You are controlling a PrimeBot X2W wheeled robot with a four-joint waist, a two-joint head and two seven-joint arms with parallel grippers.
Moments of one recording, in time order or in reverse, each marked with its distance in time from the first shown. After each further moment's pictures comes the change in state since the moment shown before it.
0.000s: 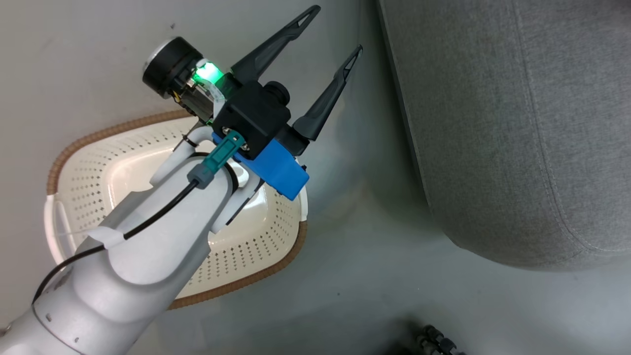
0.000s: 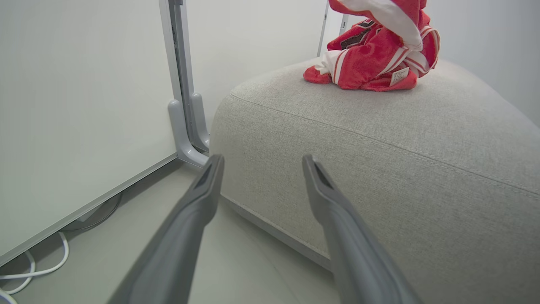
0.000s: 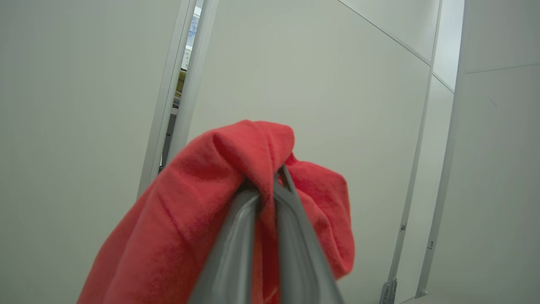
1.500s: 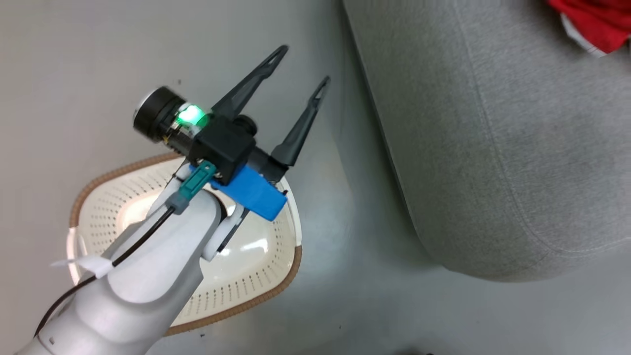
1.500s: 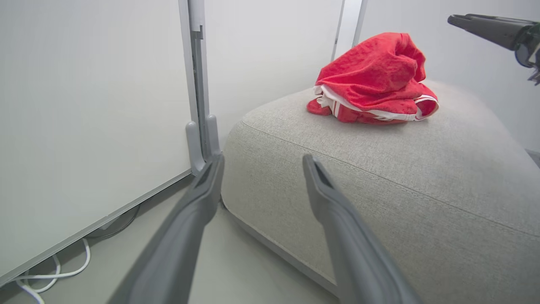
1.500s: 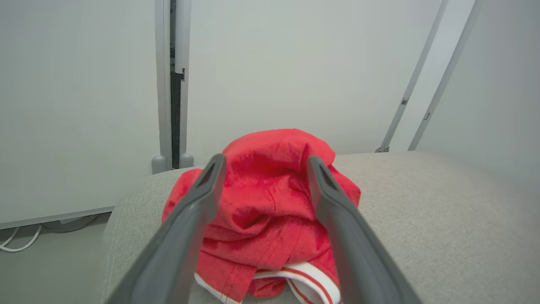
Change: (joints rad) left arm 0.092 0.013 0.003 0.049 -0.066 0.048 -0.097; right arm 0.510 0.175 0.050 0.045 -0.027 0.000 0.000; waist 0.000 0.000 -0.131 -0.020
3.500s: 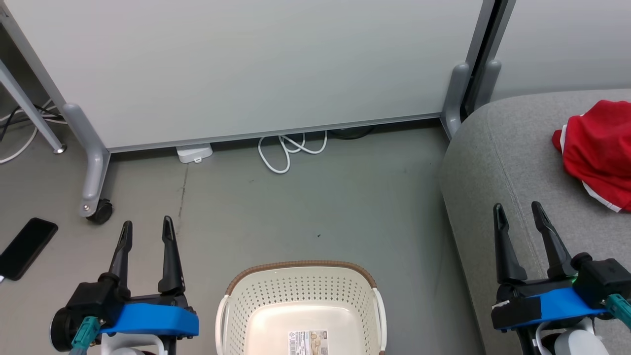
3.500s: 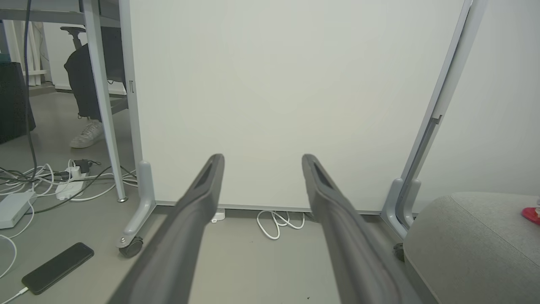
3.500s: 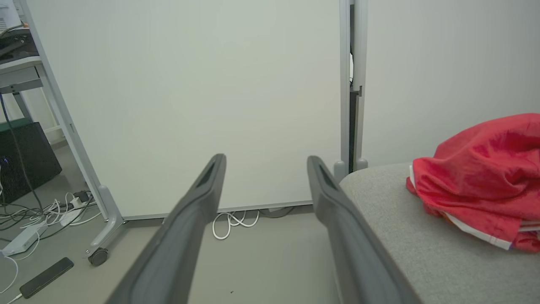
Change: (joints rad) left arm 0.728 -0.271 0.807 -0.038 0.192 -0.072 -0.033; right arm 0.586 0.189 0.307 -0.184 0.020 0.000 0.000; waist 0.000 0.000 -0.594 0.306
